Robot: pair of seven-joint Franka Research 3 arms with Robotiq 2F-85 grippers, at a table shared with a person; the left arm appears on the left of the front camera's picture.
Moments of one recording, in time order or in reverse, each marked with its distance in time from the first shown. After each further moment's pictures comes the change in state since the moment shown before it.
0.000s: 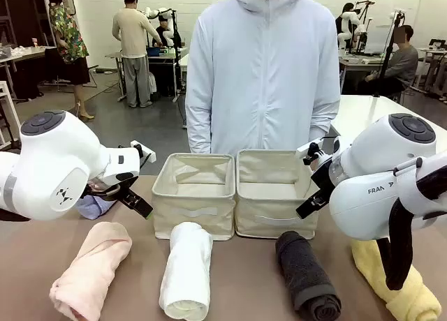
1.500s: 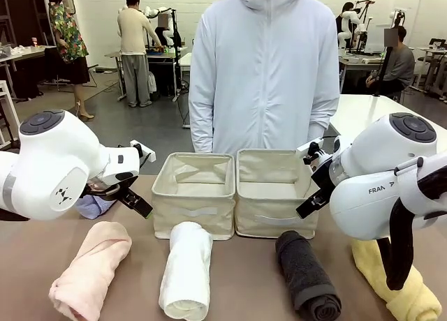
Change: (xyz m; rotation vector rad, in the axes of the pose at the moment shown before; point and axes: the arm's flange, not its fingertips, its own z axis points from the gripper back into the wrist) left arm 0.000 0.000 0.000 0.000 0.000 0.000; right arm 0.000 0.000 0.000 0.000 0.000 -0.001
